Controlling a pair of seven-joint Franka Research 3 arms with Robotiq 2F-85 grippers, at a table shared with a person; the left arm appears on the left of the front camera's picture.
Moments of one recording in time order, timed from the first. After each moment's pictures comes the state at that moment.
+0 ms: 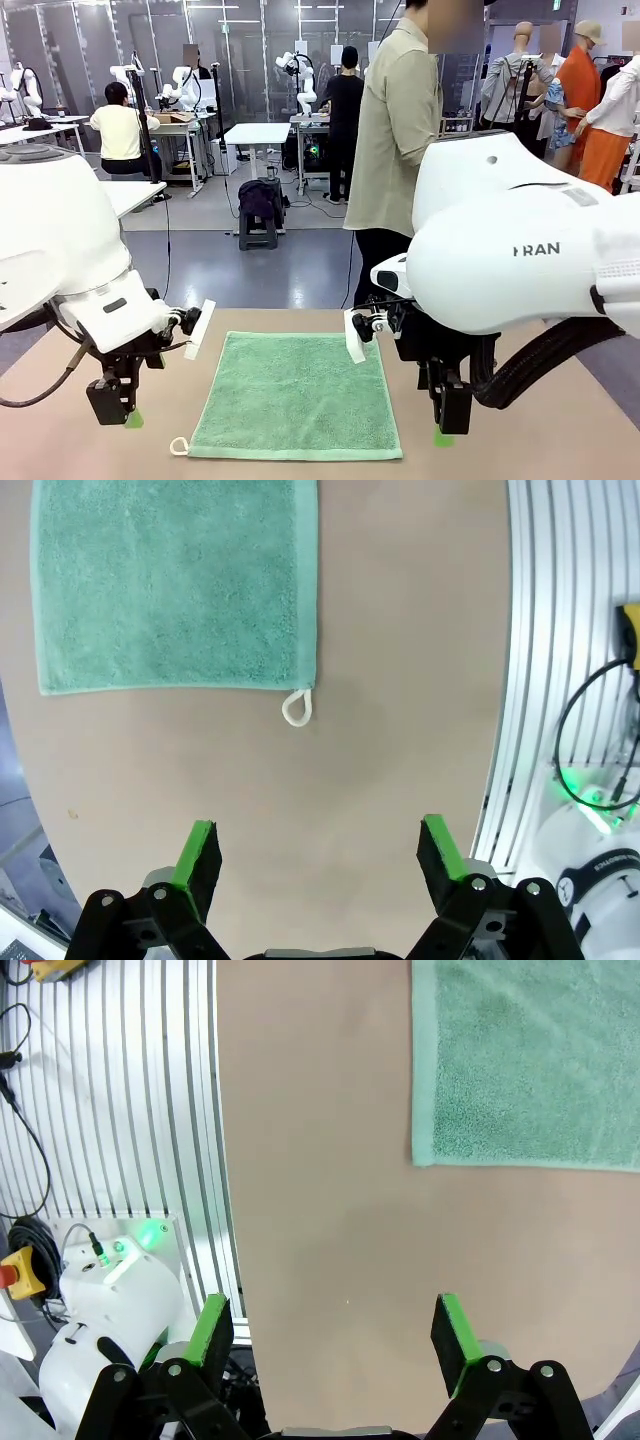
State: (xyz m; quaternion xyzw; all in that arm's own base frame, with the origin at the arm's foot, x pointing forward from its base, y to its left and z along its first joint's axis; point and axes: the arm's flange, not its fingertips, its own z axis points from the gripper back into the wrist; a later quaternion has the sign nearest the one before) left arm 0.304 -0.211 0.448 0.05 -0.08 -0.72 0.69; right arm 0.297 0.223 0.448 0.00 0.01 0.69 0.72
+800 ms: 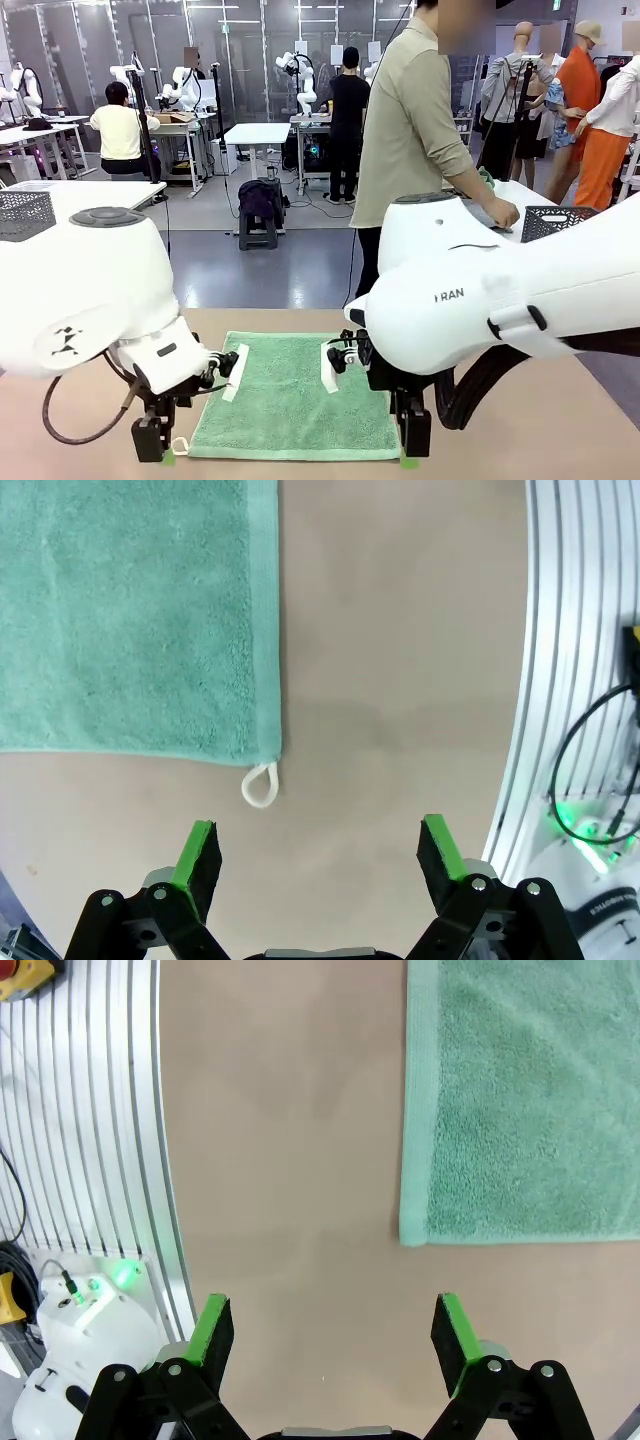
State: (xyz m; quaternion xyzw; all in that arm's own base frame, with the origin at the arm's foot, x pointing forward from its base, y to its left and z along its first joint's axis) left arm 0.316 -0.249 0.375 0.03 -0.04 -0.72 0.70; right arm 0.326 0.252 0.375 0.02 0.02 0.70 0.71
